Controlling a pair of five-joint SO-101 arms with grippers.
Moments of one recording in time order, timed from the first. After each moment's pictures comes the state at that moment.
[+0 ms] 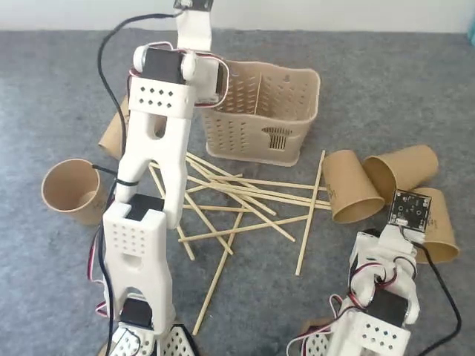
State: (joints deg) left arm 5.9 35.4 -59.8 96.3 9.1; right arm 18.4 -103.0 94.0 65.1 5.3
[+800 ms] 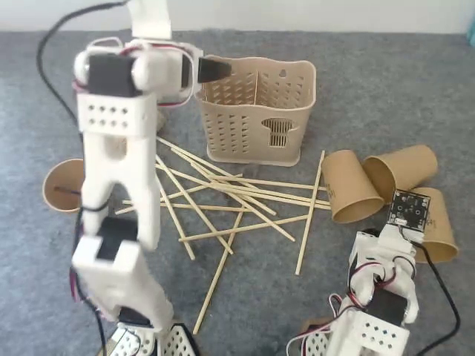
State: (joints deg) left arm 1.1 11.8 -48.0 98.7 6.2; right arm 18.4 -103.0 94.0 65.1 5.3
